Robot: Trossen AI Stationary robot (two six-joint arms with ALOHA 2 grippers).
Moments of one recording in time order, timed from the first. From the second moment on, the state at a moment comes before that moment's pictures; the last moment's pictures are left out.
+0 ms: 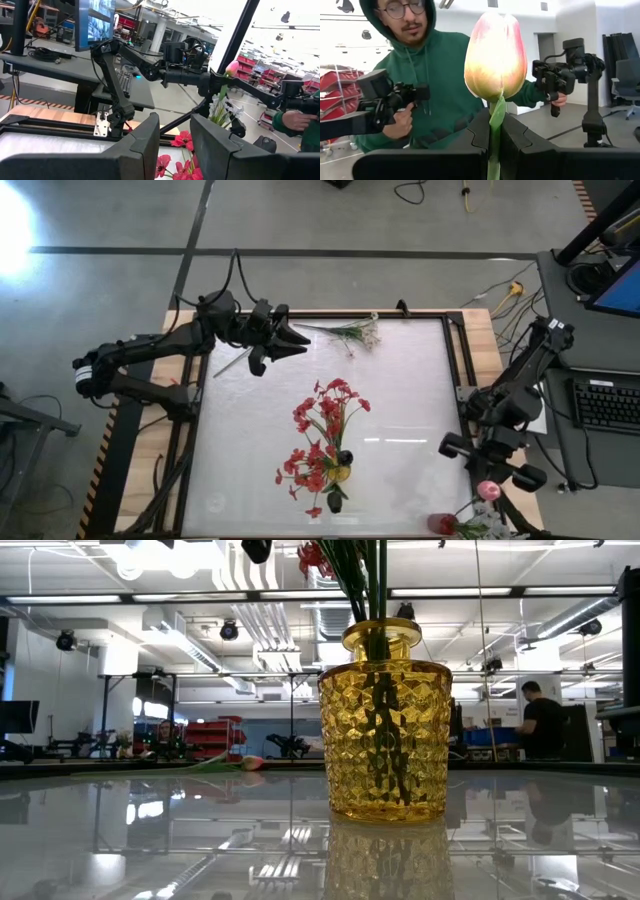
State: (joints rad) left arm 0.34 1.20 1.07 0.20 0.60 -0.32; right arm 0.85 0.83 0.63 0.51 -0.23 0.18
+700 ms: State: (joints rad) left arm 0.34 1.20 1.07 0.20 0.60 -0.32; right arm 0.87 0.84 0.63 0.54 -0.12 0.16
